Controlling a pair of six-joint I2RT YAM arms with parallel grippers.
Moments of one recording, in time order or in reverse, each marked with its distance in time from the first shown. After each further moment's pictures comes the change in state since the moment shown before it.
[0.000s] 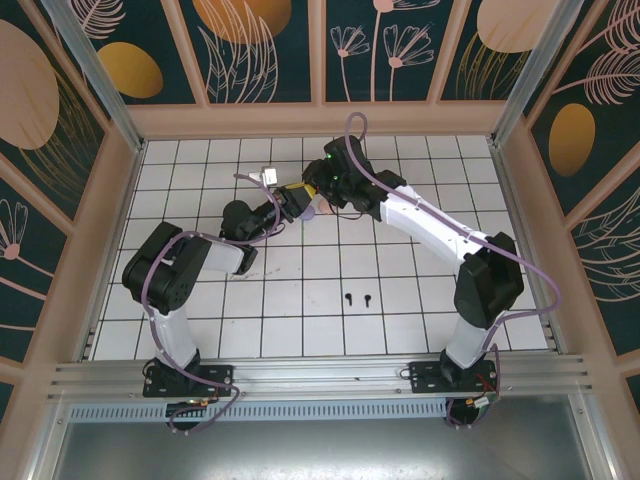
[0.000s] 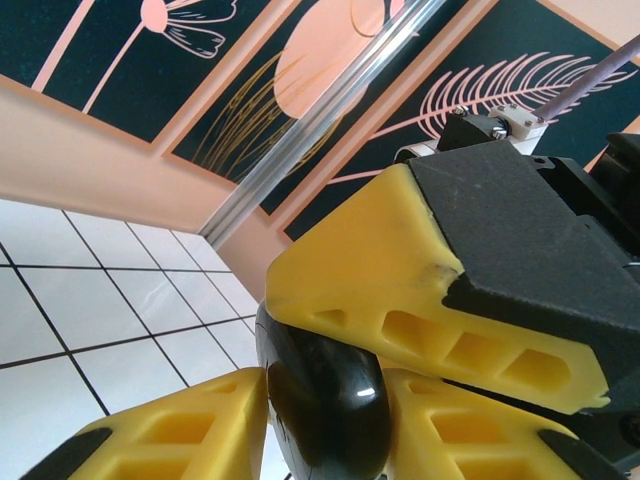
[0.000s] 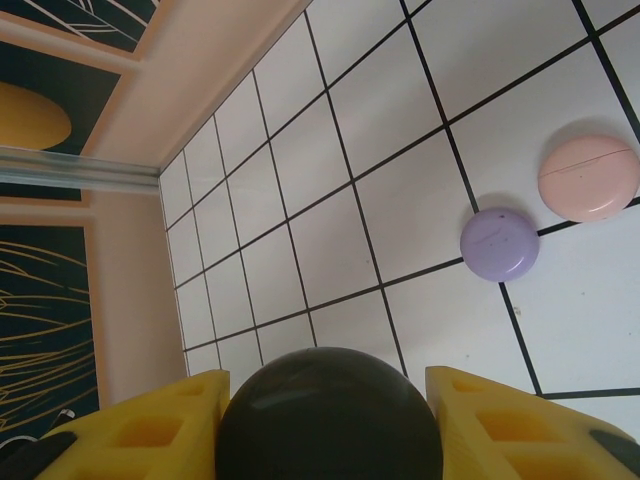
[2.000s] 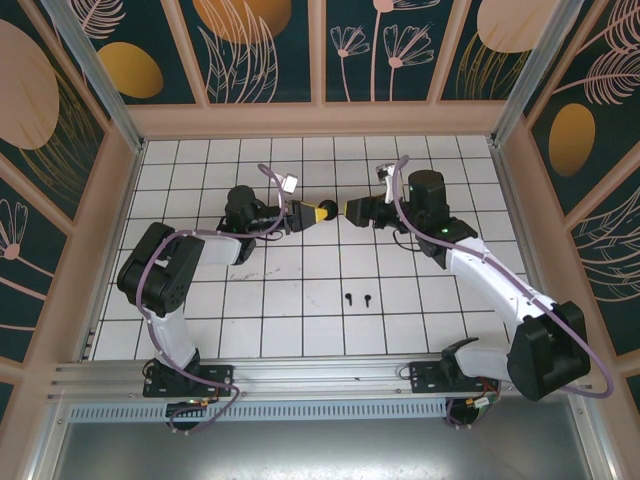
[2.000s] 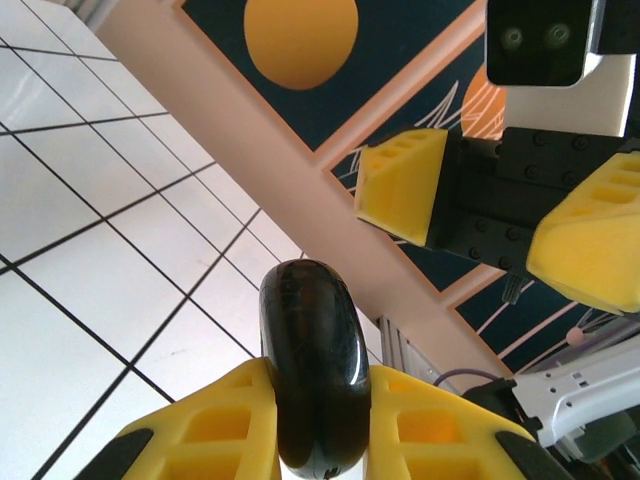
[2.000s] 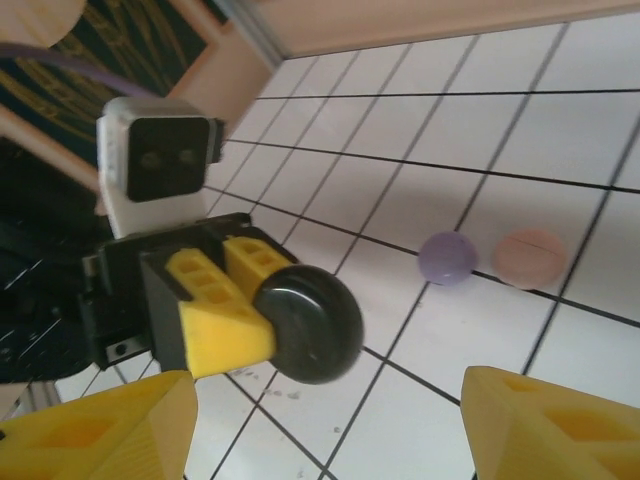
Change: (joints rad) left arm 0.031 -0.032 0.084 -0.343 0.508 0.071; right arm -0.270 -0.485 -0.627 0.362 -0.539 -0.790
